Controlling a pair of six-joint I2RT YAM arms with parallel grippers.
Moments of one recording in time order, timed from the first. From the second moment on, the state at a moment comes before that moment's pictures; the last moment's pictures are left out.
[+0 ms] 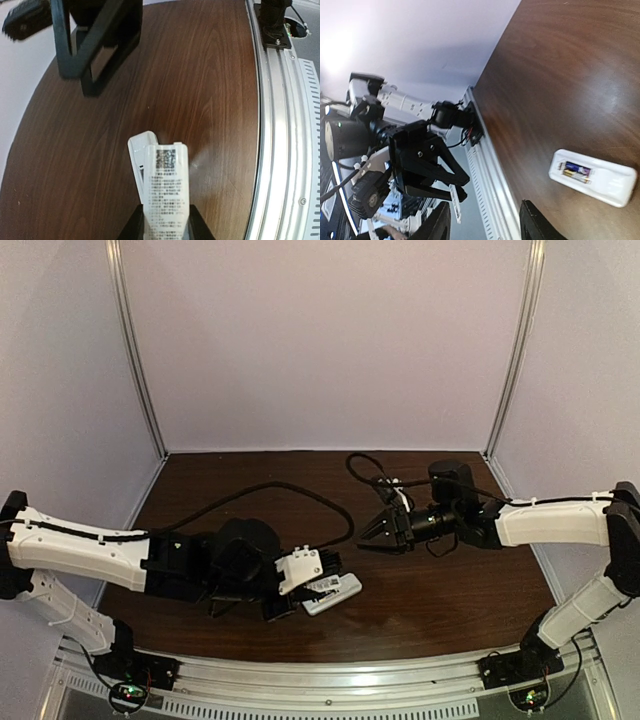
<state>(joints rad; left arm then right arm) -1.32 1.34 0.88 -0.20 -0.16 0.24 0.71 1.47 0.80 0.25 -0.93 0.77</state>
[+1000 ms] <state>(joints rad) -1.13 1.86 1.24 -0.56 0.04 -0.11 0.55 1.38 0.68 0.10 -0.72 0.64</state>
